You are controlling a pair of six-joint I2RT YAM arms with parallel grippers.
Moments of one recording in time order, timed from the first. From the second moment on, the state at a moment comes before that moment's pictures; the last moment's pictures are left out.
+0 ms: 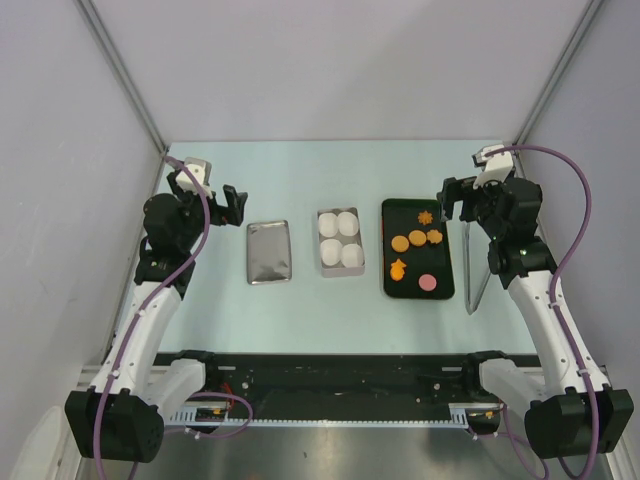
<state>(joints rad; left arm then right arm) -0.06 0.95 0.81 0.04 0.24 0.02 0.10 1.00 0.96 -0.19 -0.12 -0.08</state>
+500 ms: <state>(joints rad) -0.06 0.95 0.81 0.04 0.24 0.02 -0.04 1.02 0.96 -0.23 -0.17 -0.08</state>
